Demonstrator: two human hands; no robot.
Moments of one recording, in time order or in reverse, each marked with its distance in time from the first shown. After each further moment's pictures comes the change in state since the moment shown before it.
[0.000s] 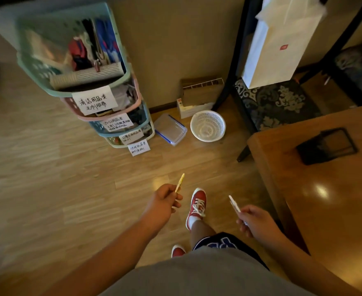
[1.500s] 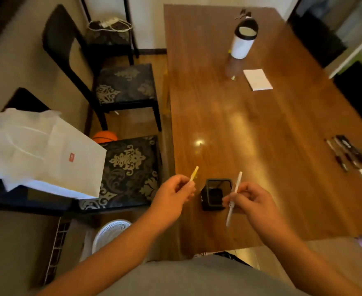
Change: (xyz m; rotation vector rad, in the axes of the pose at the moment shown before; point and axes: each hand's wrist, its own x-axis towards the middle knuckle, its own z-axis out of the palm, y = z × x) left_hand 0.199 0.351 0.320 0.751 -1.277 0.563; right_hand 0.031 -0.152 -0.178 1.057 1.115 -0.050
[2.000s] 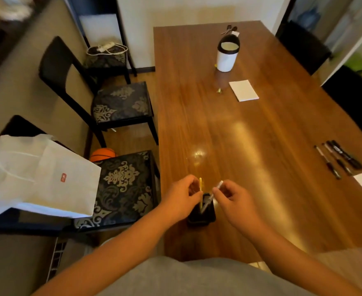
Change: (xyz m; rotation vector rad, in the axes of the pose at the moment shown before) left_hand 0.054 0.037 0.068 0.486 -0.090 0.104; right_hand 0.062 0.026 -0.037 -0.341 0.082 -0.331
